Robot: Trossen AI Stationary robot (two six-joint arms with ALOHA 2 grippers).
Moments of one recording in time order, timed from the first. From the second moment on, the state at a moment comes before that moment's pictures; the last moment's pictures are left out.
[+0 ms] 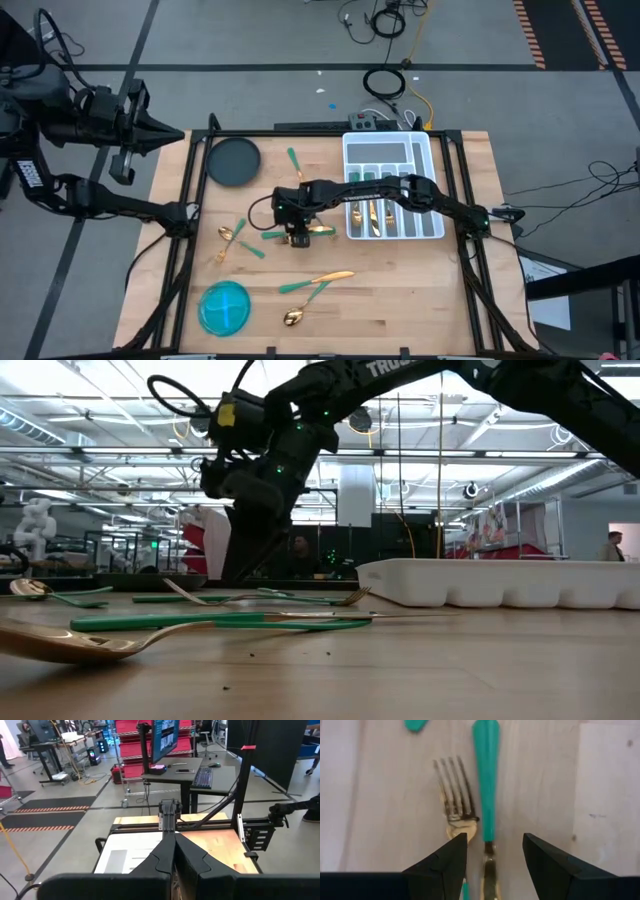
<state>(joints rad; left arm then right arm) 0.32 1.12 2.21 -1.30 0.30 0.15 -0.06 2.44 2.09 -0.77 -0.16 -0.07</state>
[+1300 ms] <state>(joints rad) 0.32 1.12 2.21 -1.32 0.28 0.17 -0.05 2.43 2.09 -0.73 -0.15 -0.07</state>
